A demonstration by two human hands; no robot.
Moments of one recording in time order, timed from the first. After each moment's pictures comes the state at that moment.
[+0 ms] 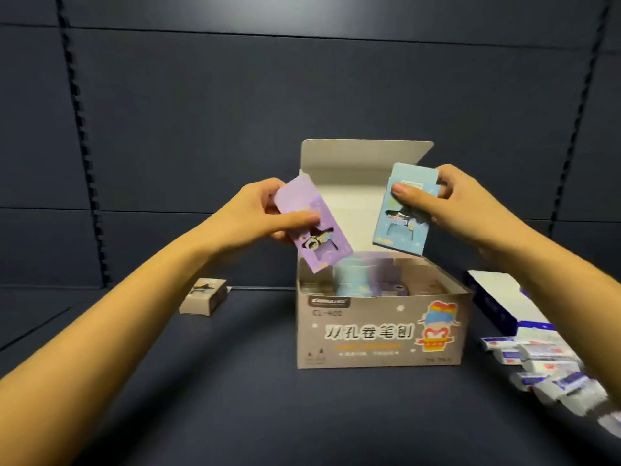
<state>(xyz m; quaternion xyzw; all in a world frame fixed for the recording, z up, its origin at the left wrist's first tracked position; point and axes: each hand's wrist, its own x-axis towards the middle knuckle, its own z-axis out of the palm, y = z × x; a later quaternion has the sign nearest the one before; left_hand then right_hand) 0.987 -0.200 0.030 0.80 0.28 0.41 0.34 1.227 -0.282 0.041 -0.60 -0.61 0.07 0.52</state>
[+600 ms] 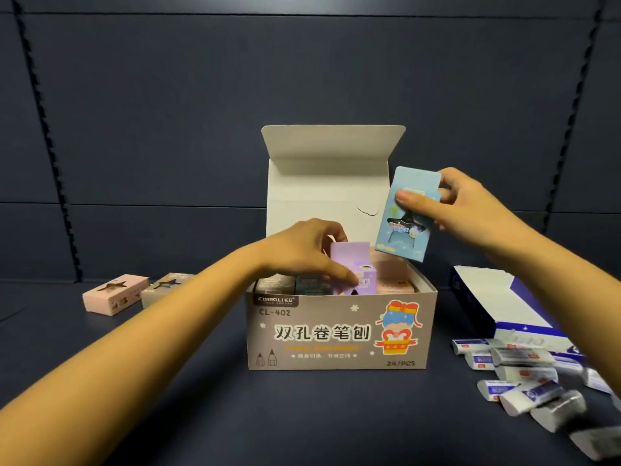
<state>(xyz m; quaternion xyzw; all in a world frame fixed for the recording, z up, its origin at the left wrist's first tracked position) 1.101 -0.195 0.002 0.90 0.32 0.19 0.21 1.300 -0.276 0.025 -0.60 -0.62 0.07 0.50</state>
